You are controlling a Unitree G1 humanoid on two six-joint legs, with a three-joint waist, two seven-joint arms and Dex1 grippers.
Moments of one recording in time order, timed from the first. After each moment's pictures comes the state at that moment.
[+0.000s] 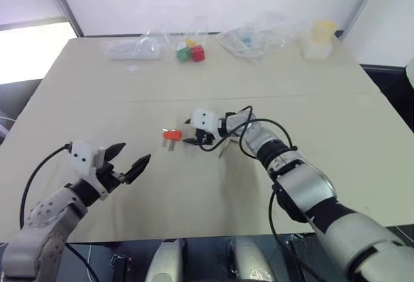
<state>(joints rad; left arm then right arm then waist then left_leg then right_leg) 0.20 0.54 0.33 -0.53 -0.62 0.51 -0.52 -1.10 -0.11 0.35 1.21 -0.18 -0.37 0.89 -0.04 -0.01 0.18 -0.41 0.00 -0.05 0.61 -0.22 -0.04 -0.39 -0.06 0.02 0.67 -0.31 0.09</state>
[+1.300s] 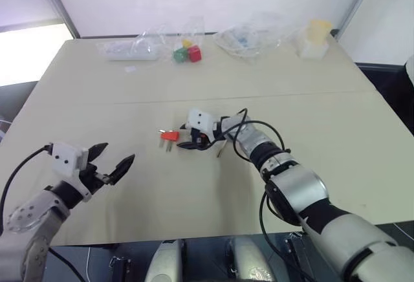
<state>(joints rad) 0.25 0.59 0.42 -0.50 -0.59 0.47 -0.55 -1.10 -0.03 0.25 1.26 -0.20 -0.29 0.94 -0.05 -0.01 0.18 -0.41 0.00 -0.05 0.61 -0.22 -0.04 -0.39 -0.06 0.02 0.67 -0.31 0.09</state>
